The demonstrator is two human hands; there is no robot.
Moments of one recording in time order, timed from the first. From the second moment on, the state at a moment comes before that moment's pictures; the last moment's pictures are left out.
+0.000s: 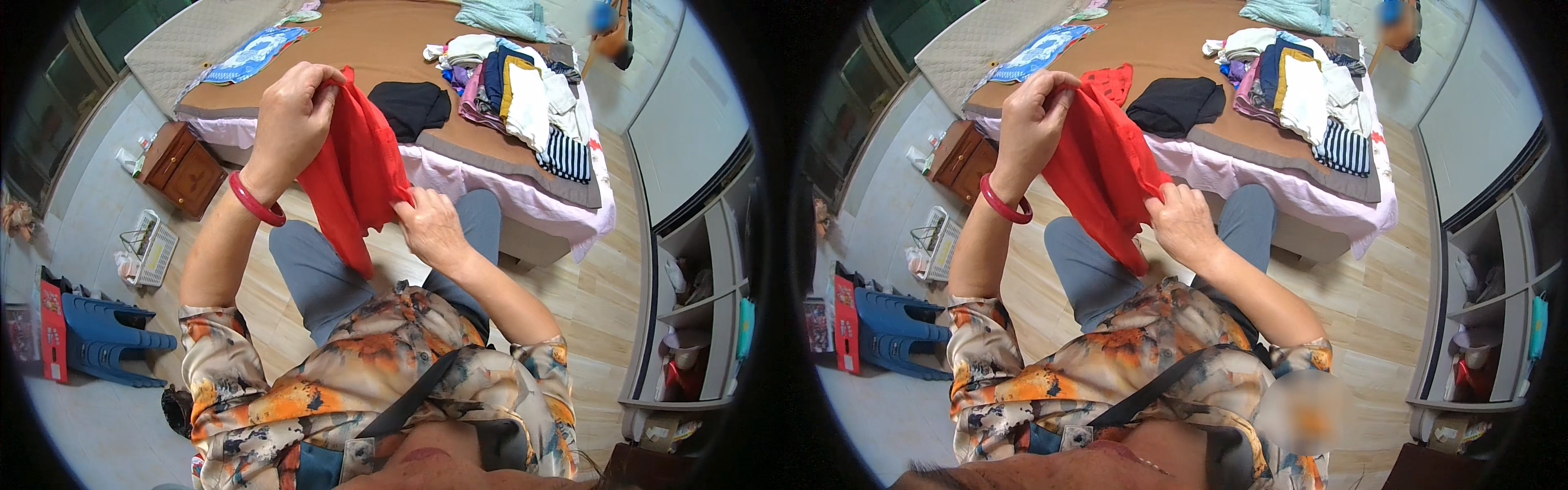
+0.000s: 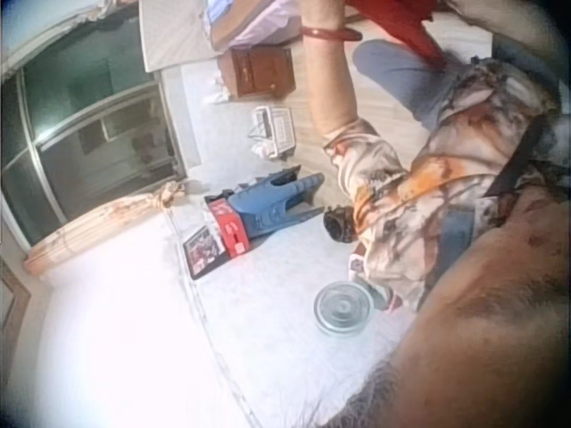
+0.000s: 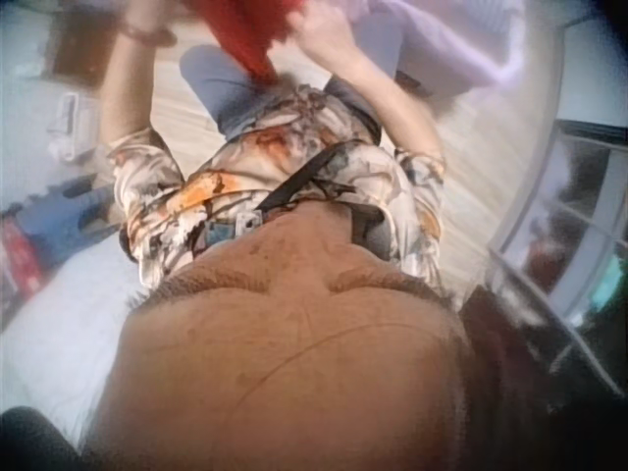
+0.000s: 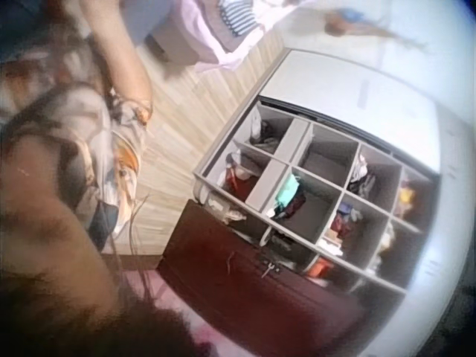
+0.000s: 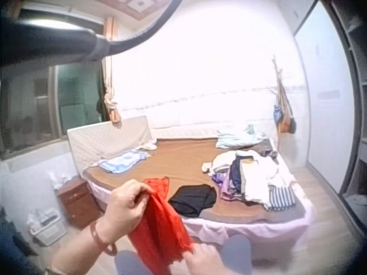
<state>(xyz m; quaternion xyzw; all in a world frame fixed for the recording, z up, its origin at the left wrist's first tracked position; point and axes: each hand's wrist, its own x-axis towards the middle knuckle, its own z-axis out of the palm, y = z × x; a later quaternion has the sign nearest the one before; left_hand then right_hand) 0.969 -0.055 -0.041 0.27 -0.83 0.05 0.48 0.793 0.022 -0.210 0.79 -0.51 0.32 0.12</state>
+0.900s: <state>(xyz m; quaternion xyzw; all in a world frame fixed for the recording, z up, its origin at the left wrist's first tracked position) 1.043 -0.094 -0.030 0.35 -0.79 -0.16 0.47 0.681 -0.021 -0.145 0.68 -0.49 0.51 -0.18</state>
